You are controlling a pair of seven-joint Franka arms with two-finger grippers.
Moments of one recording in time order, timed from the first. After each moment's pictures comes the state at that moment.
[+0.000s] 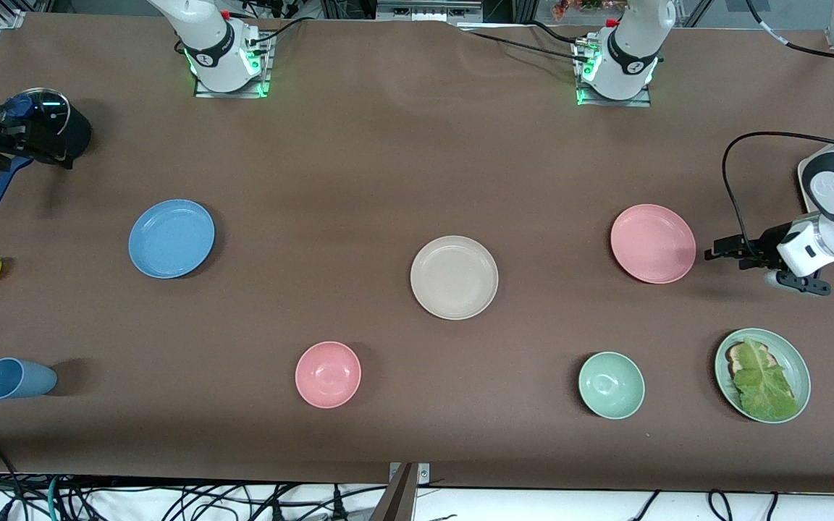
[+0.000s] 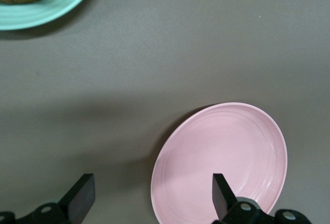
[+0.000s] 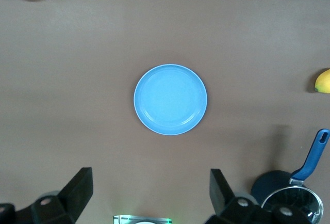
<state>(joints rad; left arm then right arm) 0.28 0.39 0.05 -2.00 -0.32 2.20 0.67 0.02 -0.02 -0.08 -1.66 -0.01 1.55 -0.12</state>
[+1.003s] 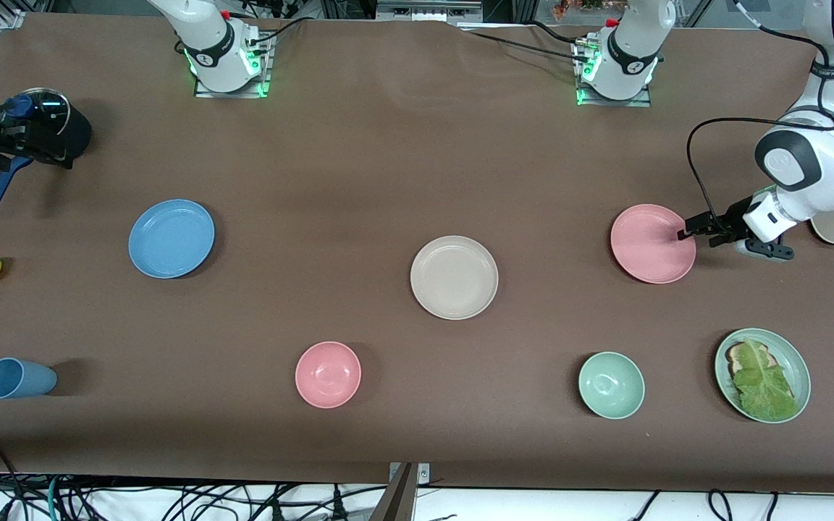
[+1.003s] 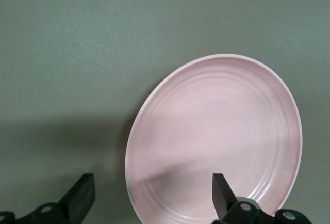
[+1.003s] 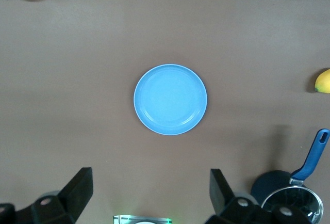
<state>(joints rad) 0.28 0.29 0.05 -2.31 -0.51 2.45 0.78 0.02 -0.02 -0.08 -1.66 -0.01 1.55 -0.12</state>
